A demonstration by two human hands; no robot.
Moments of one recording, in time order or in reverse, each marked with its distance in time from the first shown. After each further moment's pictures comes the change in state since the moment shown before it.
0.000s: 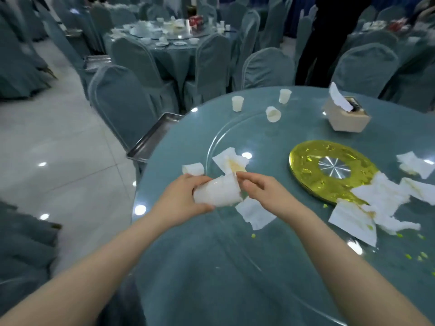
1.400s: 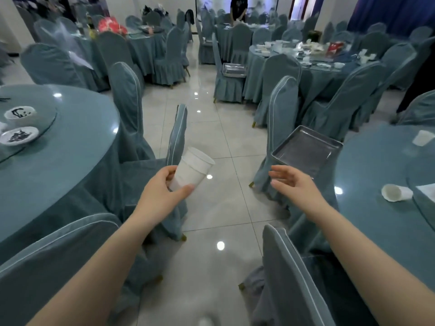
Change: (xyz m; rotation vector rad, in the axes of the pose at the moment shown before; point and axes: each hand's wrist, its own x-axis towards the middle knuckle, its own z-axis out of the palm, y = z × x) left_hand -0.445 -0.389 -0.334 -0.348 0.662 -0.485; right_hand 0.030 -0.199 0.552 -0.035 -0.140 -0.243
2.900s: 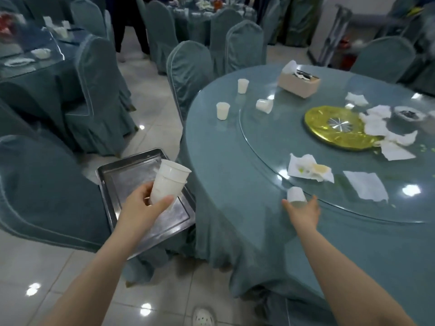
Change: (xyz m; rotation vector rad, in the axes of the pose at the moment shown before) left_hand 0.553 0.177 0.538 -0.097 -1.095 0.342; right_hand 0.203 0.280 -0.285 -0.049 1.708 1.158
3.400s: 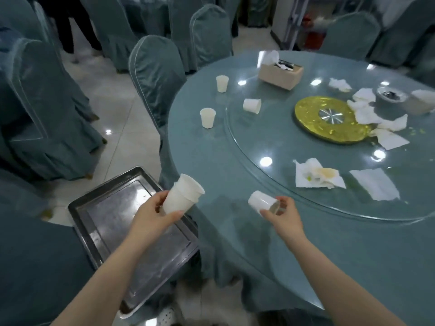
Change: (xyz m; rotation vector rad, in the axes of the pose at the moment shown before) left_hand 0.171 -0.015 0.016 0.171 -0.330 0.027; right_hand -0.019 -0.073 0.078 0.204 -0.146 -0.051
